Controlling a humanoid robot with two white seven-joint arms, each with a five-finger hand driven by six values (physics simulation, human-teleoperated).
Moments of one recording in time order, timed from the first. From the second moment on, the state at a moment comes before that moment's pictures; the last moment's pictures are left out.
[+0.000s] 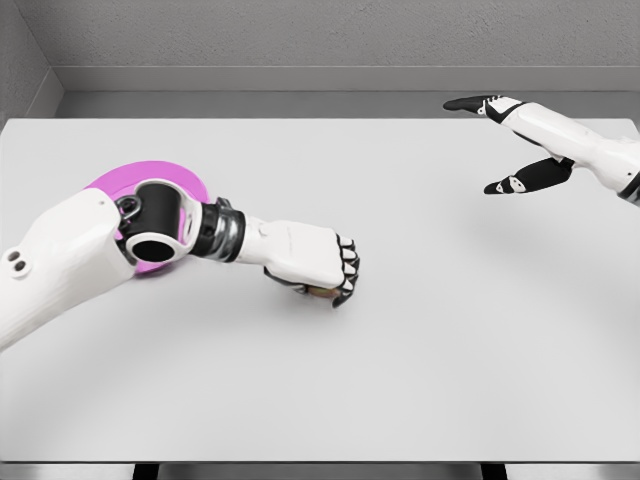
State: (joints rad) left arm -0.93 0.52 -1.07 -1.53 -0.49 -0.61 -0.59; right arm -0.54 -0.67 0.28 -1.33 0.00 -0.61 0.61
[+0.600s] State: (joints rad) left arm -0.88 0.94 -0.84 -1.46 -0.32 -0.61 -0.59; right arm -0.54 -0.67 0.28 -1.33 0.00 -0.61 0.61
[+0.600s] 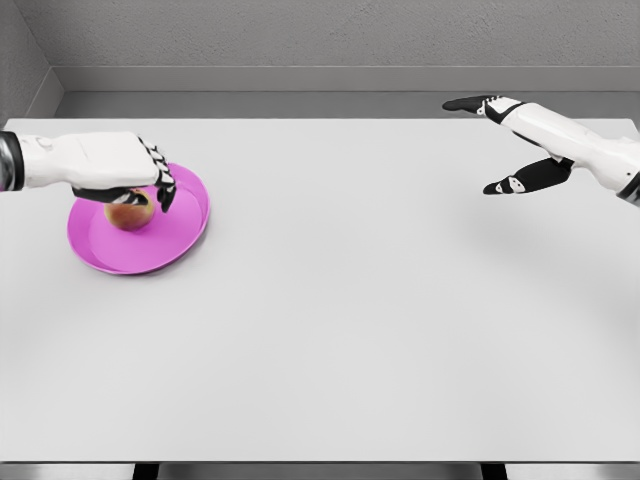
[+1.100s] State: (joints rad) left arm -0.89 0.62 -0.84 -1.46 -0.07 -0.61 -0.58; right arm -0.54 -0.67 0.28 -1.33 0.00 -0.61 0.61
